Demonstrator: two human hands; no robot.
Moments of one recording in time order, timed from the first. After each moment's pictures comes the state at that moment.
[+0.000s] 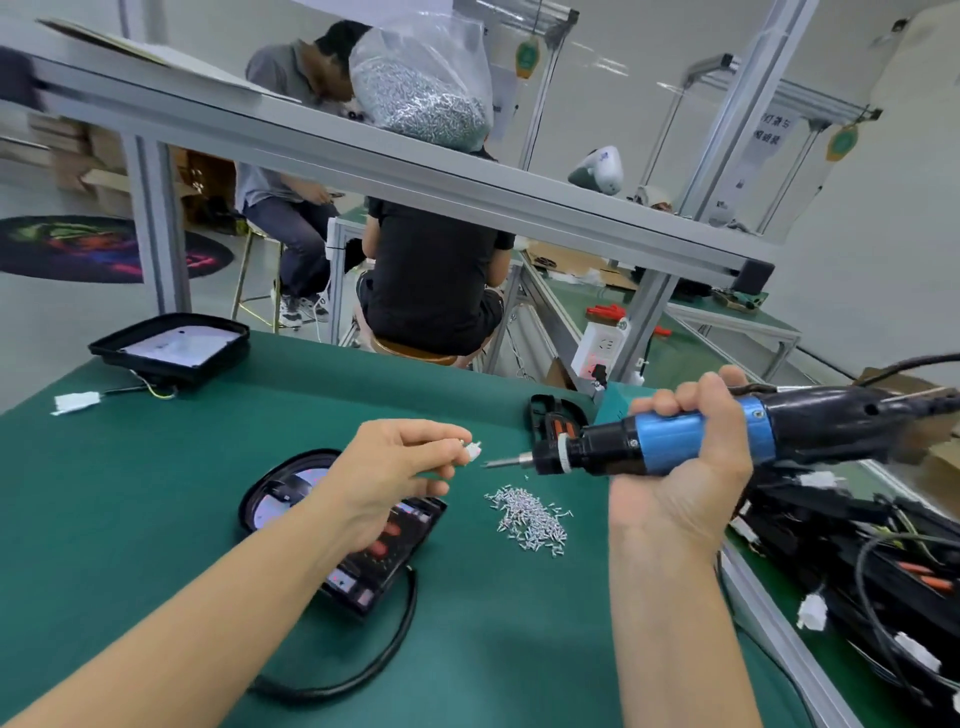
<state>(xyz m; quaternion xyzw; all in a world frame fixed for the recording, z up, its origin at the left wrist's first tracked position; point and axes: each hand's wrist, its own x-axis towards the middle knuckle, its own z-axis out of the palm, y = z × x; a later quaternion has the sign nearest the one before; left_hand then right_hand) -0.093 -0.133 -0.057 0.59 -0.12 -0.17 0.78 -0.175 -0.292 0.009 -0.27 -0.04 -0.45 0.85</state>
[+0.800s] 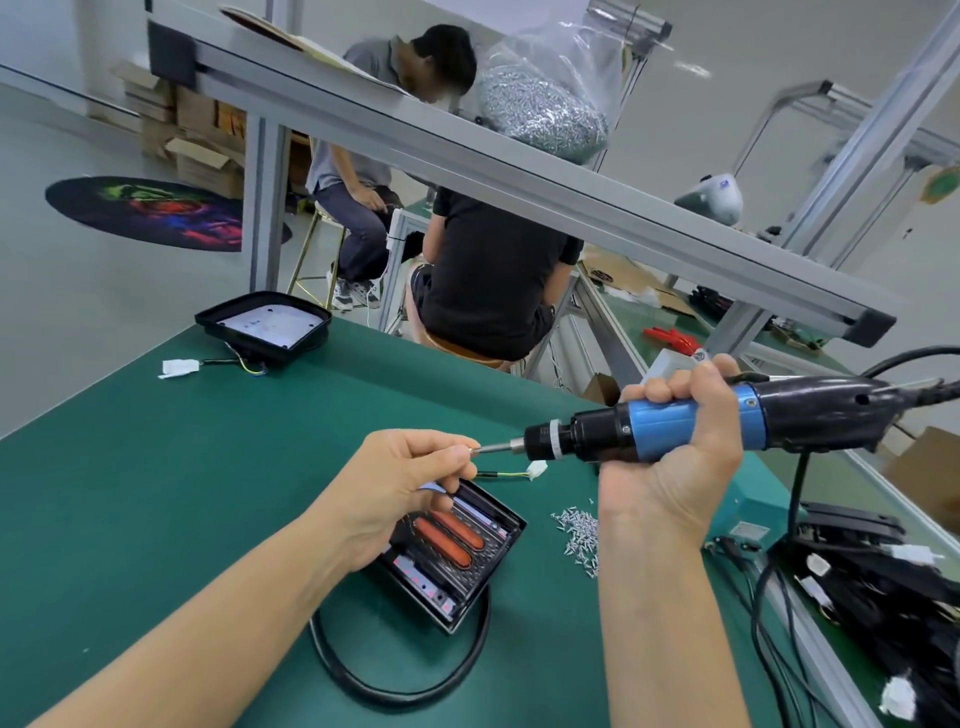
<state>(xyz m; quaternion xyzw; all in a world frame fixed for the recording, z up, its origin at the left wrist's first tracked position) -0.084 -0.064 -0.077 0.54 -0.09 -0.16 0.82 -0.124 -0.220 0.010 -0.30 -0.06 -0.39 0.87</state>
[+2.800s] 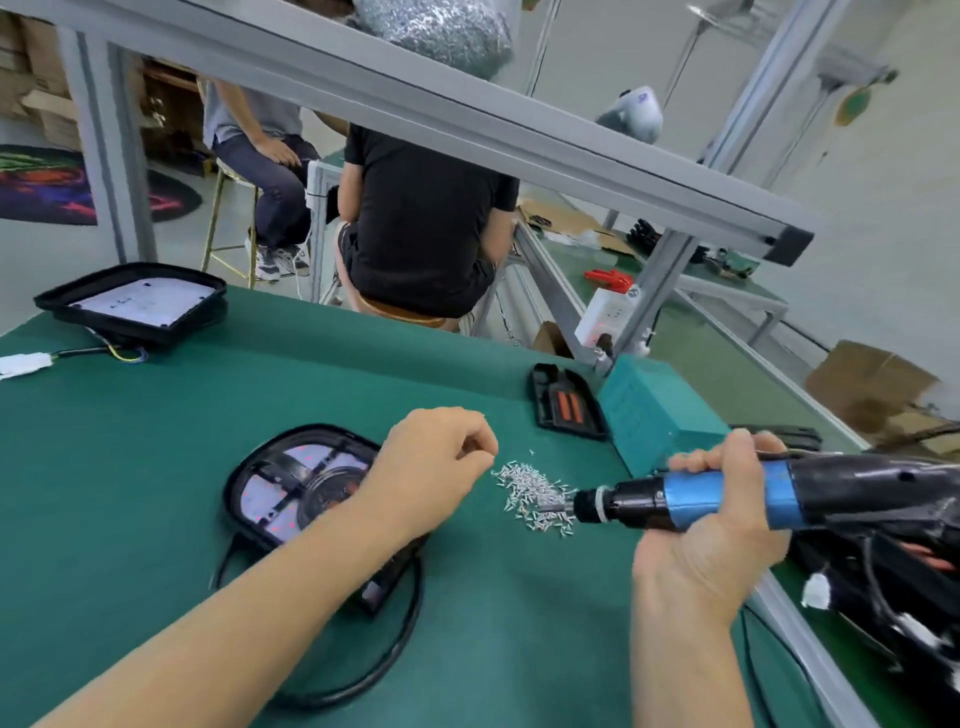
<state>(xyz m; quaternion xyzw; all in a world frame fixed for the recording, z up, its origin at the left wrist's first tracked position) -0.085 -0.148 -0.067 0.85 -0.28 0.03 0.44 -0.167 -0.313 -0.059 -0.32 0.14 -0.58 0.74</state>
